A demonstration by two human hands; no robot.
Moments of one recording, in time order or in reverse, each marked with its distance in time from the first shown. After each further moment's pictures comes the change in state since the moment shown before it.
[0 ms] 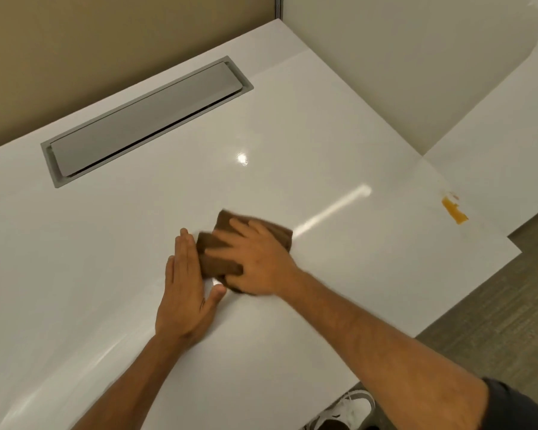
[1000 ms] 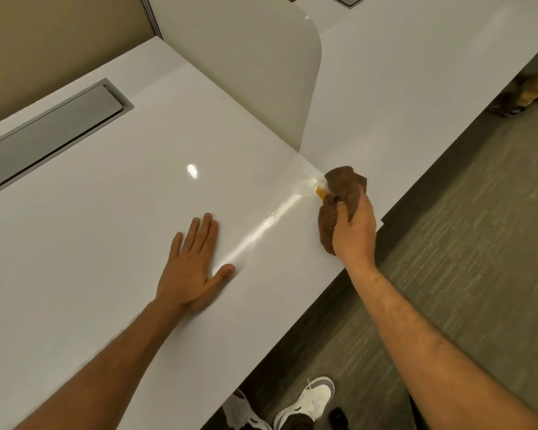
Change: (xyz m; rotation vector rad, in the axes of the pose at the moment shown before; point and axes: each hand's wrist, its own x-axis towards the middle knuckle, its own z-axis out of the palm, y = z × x) left_hand 0.083 0.152 0.092 0.238 -0.240 0.284; right_hand -0.248 0.157 -0.112 0.508 0.829 1.232
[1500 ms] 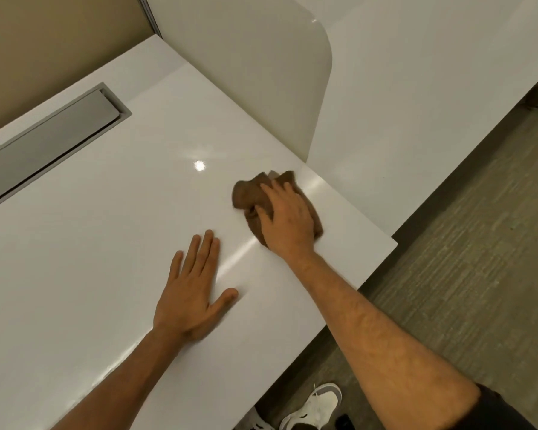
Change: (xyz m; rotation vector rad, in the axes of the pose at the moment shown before) left_hand 0.006 0.004 0.003 0.055 -0.010 -0.015; right_hand 0.030 -0.047 0.104 -0.322 -0.291 -0.484
